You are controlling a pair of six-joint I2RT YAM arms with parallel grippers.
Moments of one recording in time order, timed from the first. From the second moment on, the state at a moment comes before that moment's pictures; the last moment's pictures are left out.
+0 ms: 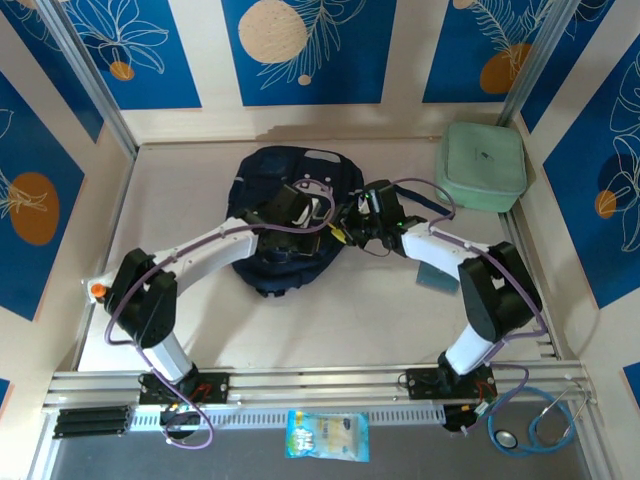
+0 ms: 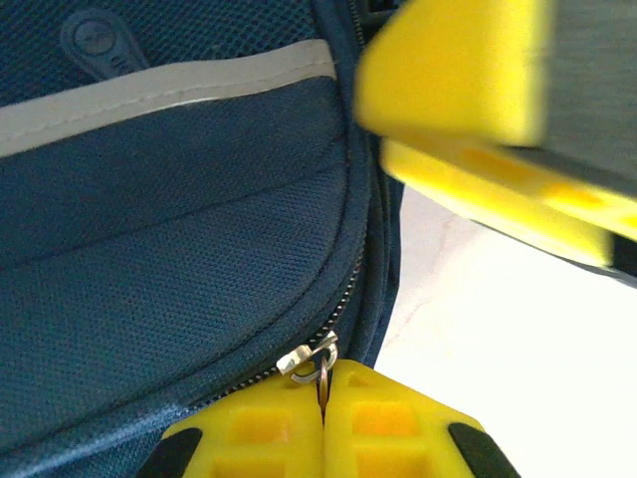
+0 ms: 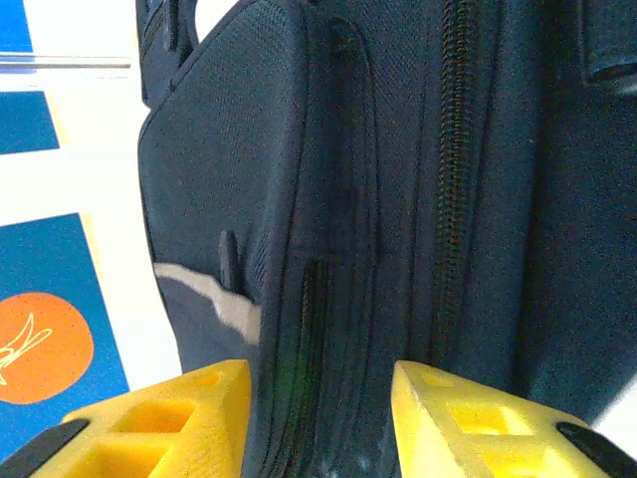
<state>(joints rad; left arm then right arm) -0.72 1.69 1.28 -0.57 0.14 -0.42 0.46 1.64 0.98 -0.03 -0.45 1.18</state>
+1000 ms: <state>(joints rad) -0.47 1.53 1.11 -0.63 0.15 -0.30 0.36 1.70 1.12 -0.21 -0.41 0.98</state>
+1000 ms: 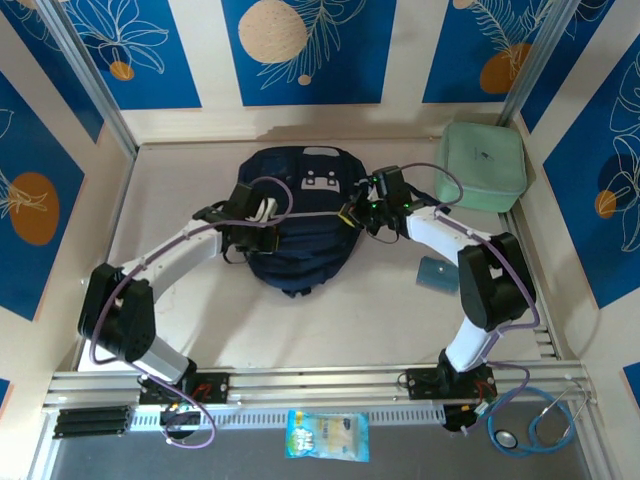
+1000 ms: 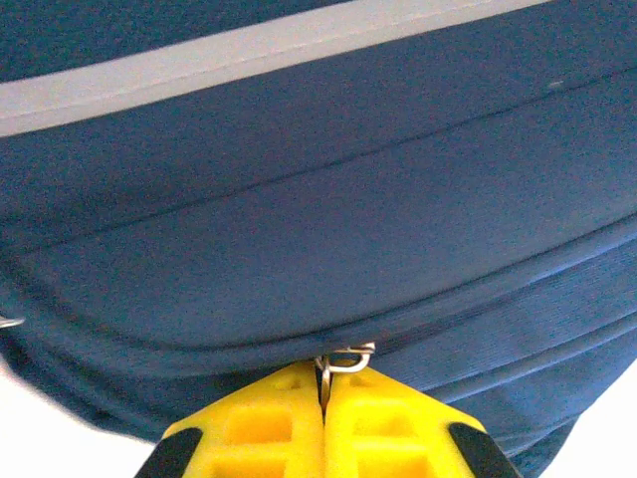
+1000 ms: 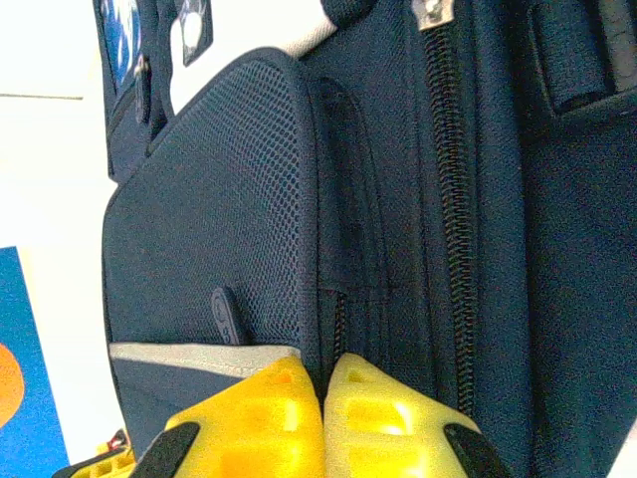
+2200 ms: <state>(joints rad) -0.68 1.69 1.33 -0.69 0.22 -0.21 0.45 1.52 1.04 -0.34 -0.29 1.13</state>
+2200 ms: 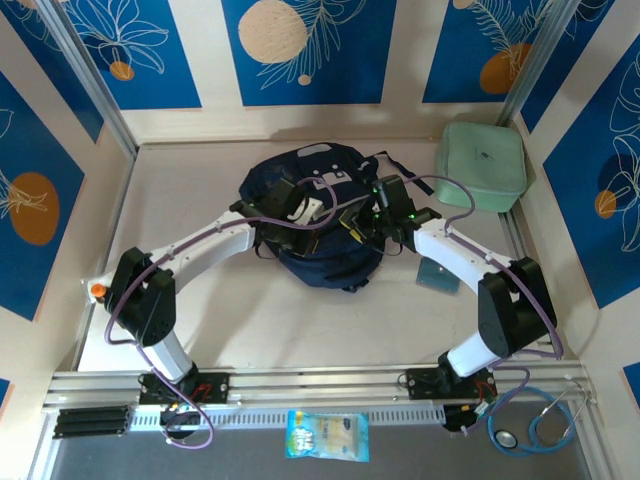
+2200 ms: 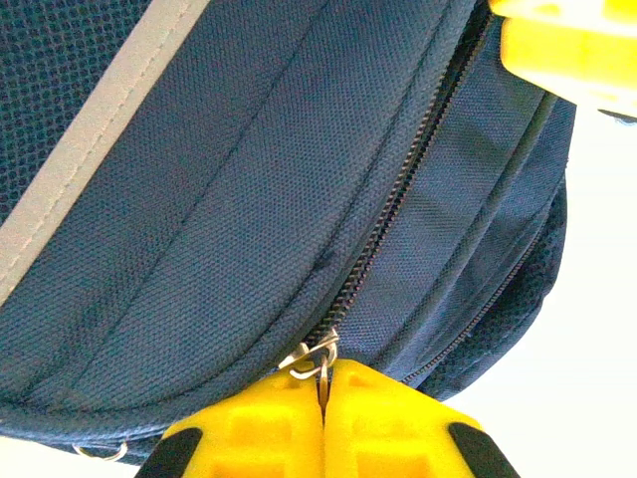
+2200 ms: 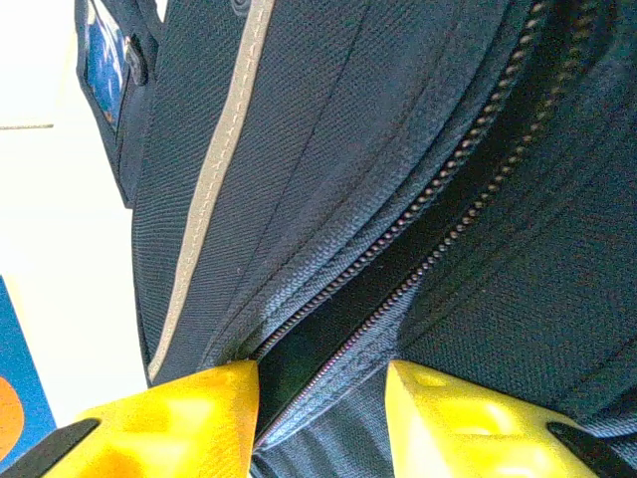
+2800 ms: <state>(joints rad) -0.69 1.69 1.33 -0.69 0.21 -0.23 0.45 1.50 0.96 -0.21 -0.31 1.16</state>
